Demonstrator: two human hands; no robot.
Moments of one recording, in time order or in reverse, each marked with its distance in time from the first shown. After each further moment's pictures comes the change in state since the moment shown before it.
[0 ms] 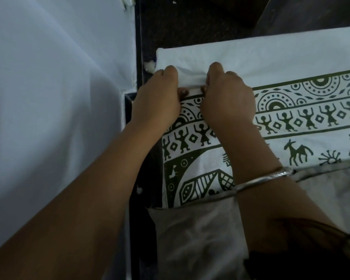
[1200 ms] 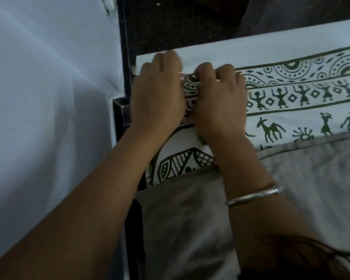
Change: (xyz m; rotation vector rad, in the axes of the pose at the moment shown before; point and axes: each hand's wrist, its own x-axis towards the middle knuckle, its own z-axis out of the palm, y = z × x) left_hand 0.004 0.046 -0.005 0.021 0.201 0.100; right_hand -0.010 0.022 0.001 -0.040 0.269 -0.104
